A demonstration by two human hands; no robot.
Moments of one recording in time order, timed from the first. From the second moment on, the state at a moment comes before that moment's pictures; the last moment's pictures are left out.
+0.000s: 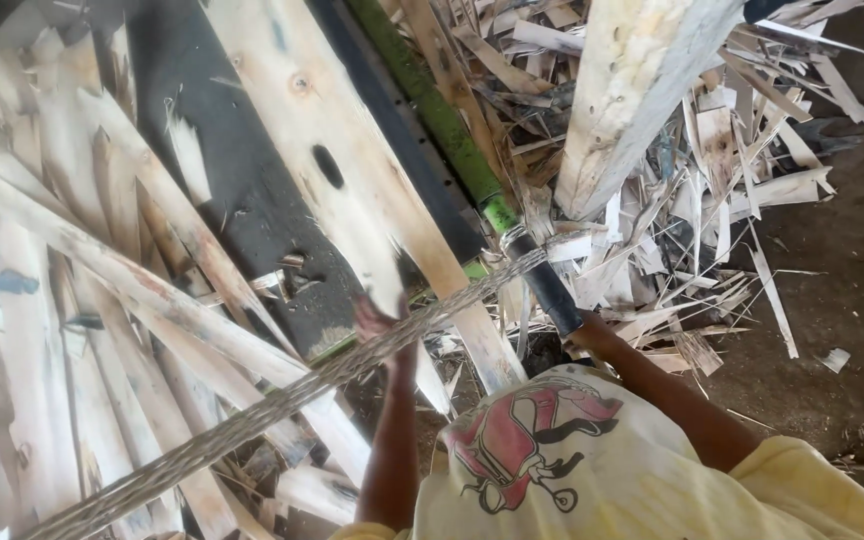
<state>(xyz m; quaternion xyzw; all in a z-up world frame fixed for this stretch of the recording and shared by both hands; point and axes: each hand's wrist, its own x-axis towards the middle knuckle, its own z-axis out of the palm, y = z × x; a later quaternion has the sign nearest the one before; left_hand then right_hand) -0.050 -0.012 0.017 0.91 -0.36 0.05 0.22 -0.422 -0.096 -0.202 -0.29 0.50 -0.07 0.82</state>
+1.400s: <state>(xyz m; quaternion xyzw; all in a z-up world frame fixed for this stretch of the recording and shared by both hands) -0.147 -0.065 -0.010 0.93 -0.32 -0.13 0.13 -0.421 -0.119 0.034 -0.85 0.32 0.10 0.40</state>
